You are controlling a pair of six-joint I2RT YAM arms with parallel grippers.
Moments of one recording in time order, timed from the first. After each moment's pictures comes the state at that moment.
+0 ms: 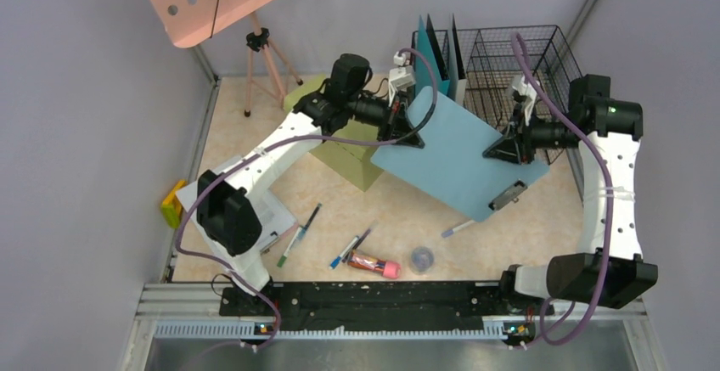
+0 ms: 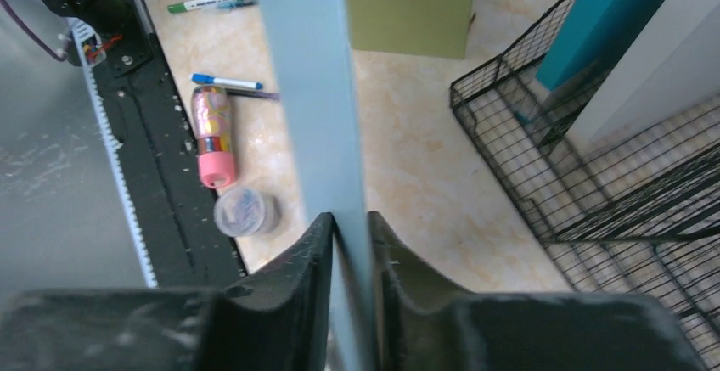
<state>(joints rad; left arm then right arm) -0.64 1.77 1.72 -0.38 1.09 0.00 -0.18 1.31 1.59 -1.52 -1.05 -1.02</state>
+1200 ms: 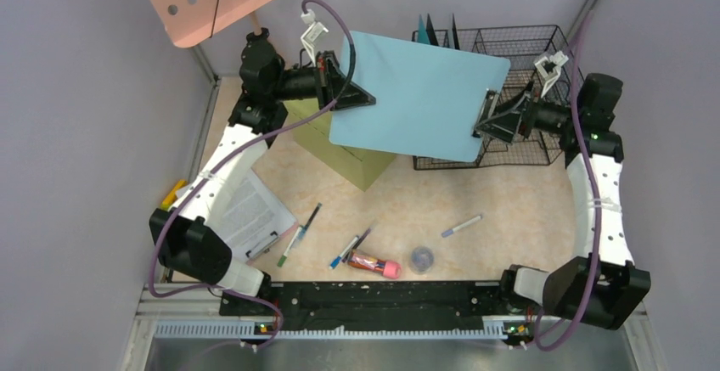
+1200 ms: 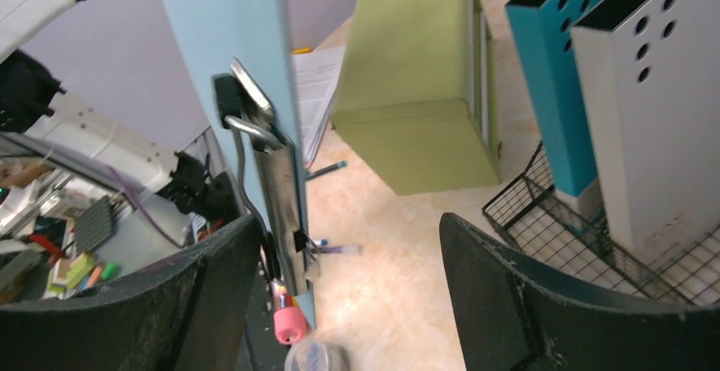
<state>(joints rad) -0.34 1.48 1.48 0.19 1.19 -0.68 -0.24 1.22 1.26 -0.49 -1.32 0.04</state>
